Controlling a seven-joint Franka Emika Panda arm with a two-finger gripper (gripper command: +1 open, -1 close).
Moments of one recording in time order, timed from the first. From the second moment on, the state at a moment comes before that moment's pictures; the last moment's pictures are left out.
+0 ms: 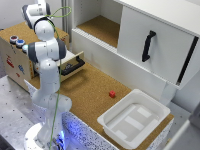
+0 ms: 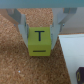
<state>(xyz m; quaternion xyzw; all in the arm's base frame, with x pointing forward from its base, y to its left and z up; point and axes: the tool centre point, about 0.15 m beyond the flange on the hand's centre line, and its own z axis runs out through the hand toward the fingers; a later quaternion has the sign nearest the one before) 0.360 0.451 0.434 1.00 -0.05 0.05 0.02</state>
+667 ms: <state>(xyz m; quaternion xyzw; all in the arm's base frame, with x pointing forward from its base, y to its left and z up) 0.362 0.451 0.467 1.00 -0.02 0.07 0.00</state>
